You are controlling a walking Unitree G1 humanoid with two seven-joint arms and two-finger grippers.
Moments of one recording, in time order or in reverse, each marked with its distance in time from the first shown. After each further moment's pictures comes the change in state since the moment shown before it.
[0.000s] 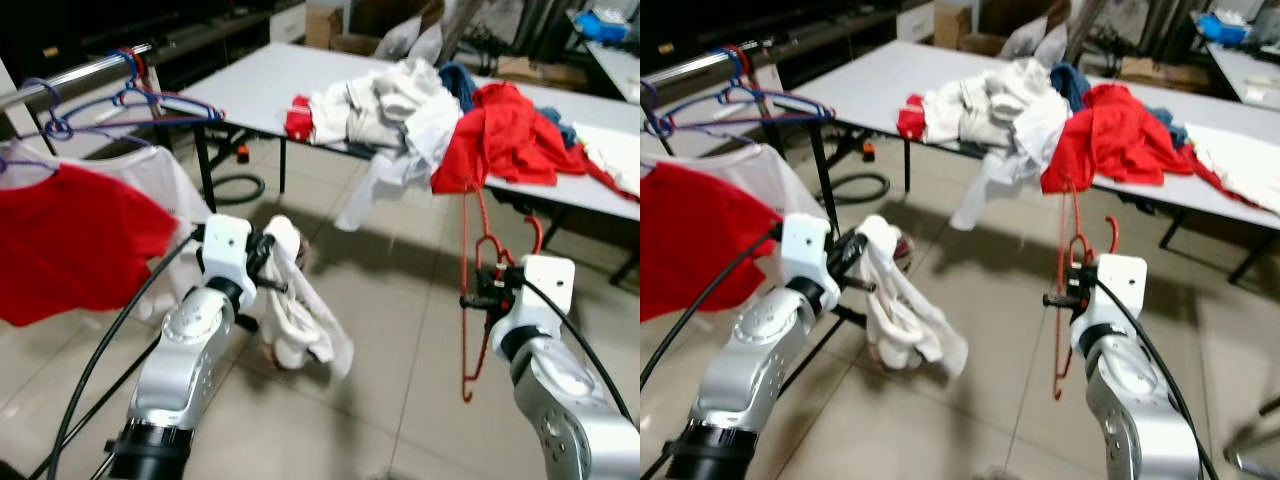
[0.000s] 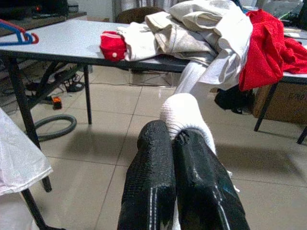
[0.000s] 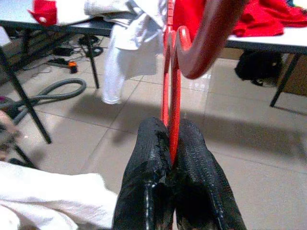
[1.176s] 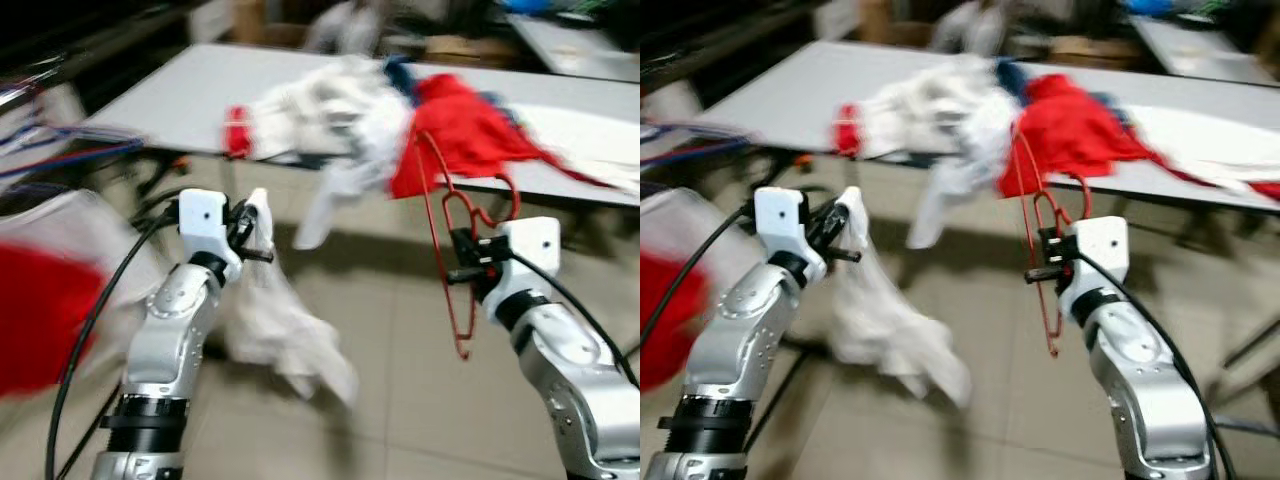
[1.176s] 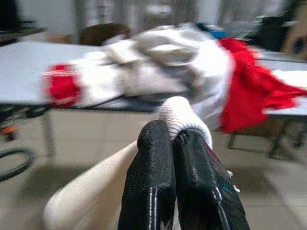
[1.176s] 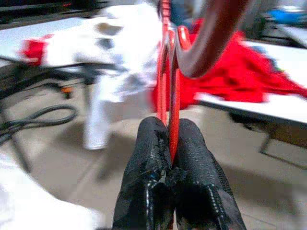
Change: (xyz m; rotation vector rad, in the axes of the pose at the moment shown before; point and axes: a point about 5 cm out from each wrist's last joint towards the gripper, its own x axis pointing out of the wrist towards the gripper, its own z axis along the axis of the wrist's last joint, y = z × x) left arm 0.015 0.011 0.025 -0.041 -0.101 0.018; right arm 0.007 0.011 0.036 -0.163 -0.155 0.223
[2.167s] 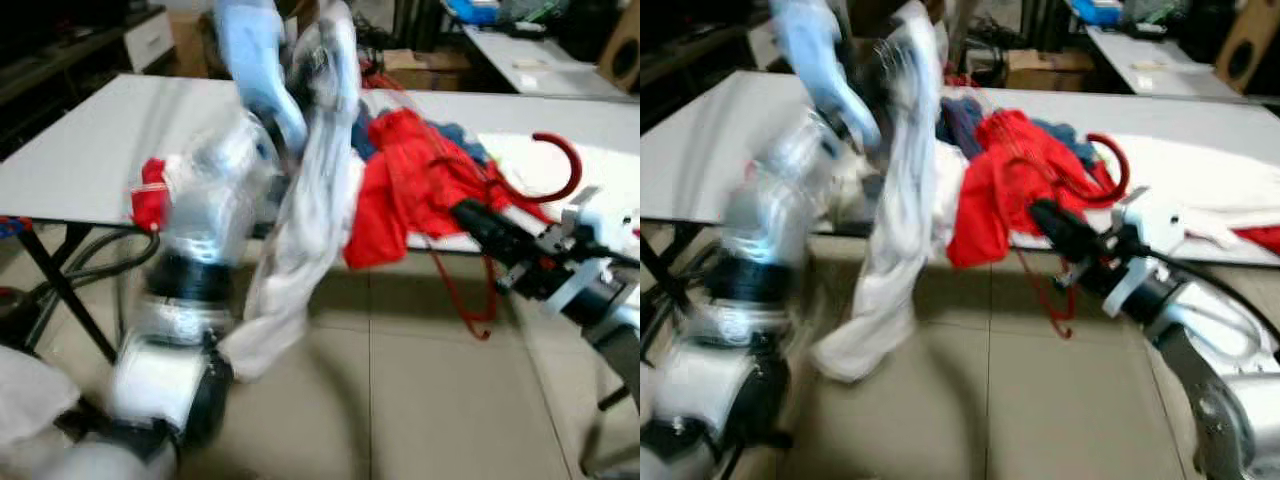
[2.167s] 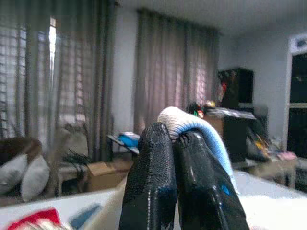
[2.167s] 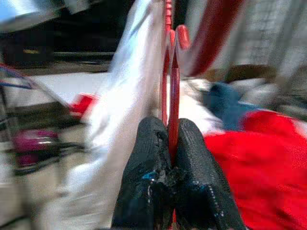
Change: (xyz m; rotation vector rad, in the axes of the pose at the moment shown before) left arm 0.072 -0.042 0.175 -0.011 -0.434 -0.291; right arm -0.039 -0.008 0.061 -0.035 -0.208 0.586
